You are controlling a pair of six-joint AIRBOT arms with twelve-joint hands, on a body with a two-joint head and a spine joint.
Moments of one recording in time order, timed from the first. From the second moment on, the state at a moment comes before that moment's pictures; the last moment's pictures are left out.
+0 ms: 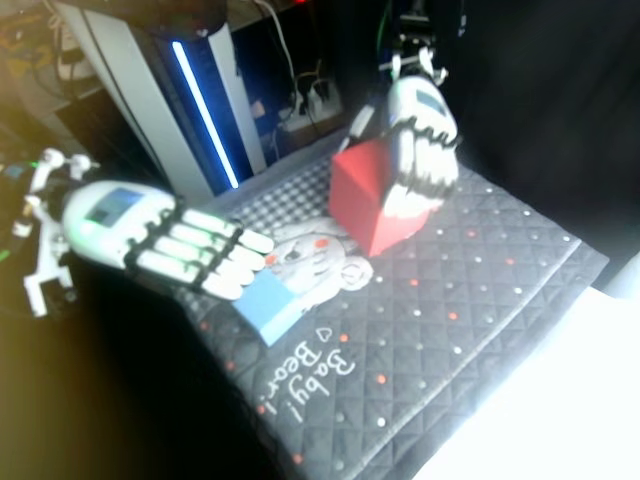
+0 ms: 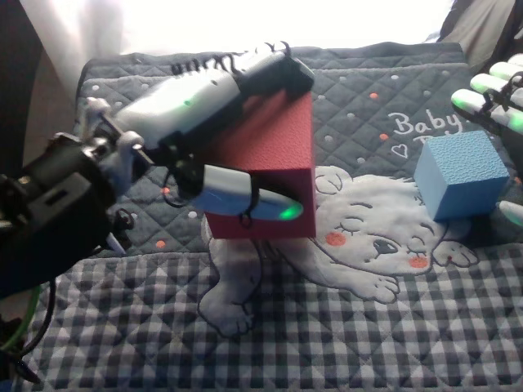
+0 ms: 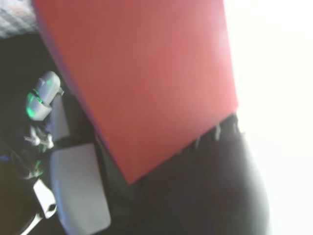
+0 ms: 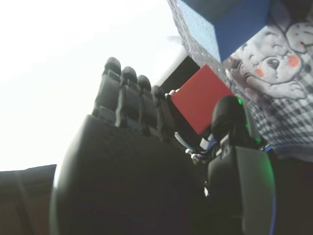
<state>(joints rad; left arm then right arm) 0.70 -1.16 1.14 -0.09 -0.73 0.95 -0.95 -0.71 0.81 0.20 1.02 -1.26</state>
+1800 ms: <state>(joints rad) 1.07 -0.84 0.88 -0.31 -1.44 0.99 -0.72 -0.95 1.11 0.13 0.63 -0.87</state>
